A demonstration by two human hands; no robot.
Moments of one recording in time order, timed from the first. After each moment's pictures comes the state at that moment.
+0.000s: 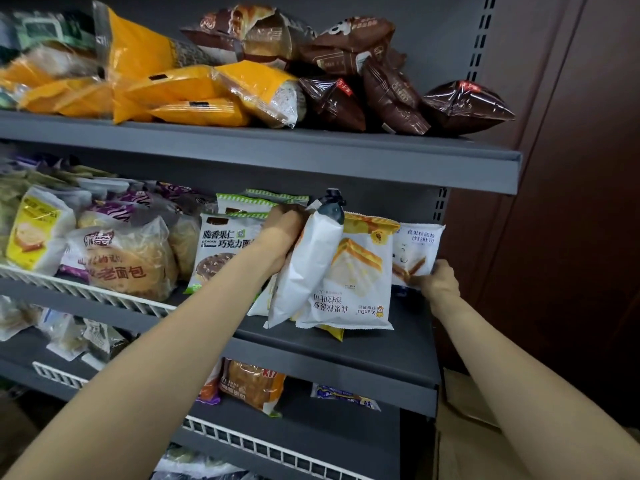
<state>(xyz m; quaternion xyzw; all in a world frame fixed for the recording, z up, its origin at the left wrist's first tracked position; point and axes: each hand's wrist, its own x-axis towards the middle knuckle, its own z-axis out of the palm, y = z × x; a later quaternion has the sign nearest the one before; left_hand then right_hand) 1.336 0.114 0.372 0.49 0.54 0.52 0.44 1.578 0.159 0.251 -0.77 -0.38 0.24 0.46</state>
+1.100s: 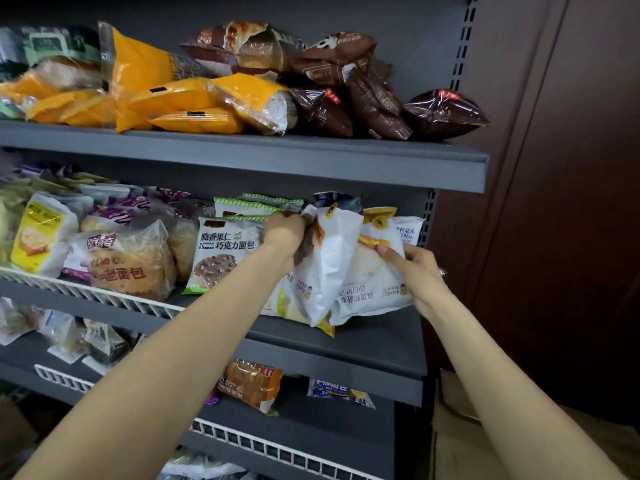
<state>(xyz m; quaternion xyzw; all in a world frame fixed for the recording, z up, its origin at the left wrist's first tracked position) 1.352 0.127 0.360 0.43 0.54 0.56 0.46 1.536 0.095 0.297 -0.51 -0.49 0.38 0.60</state>
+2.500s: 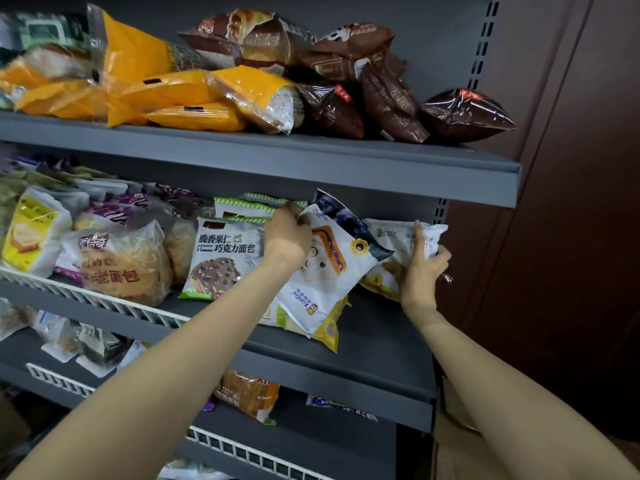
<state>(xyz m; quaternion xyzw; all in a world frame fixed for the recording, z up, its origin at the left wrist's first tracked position) 1.347 0.137 0.357 0.60 0.61 0.48 0.20 1.548 0.177 0.253 -0.66 -0.48 0.07 0.57</state>
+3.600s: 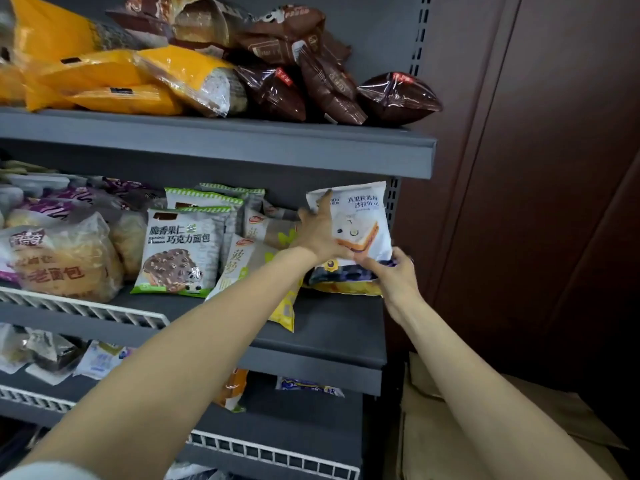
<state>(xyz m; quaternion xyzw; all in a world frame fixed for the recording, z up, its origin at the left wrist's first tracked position) 1.434 0.144 0.332 0.79 0.53 0.26 0.18 1.568 0.109 0.257 -0.48 -0.40 0.38 0.69</state>
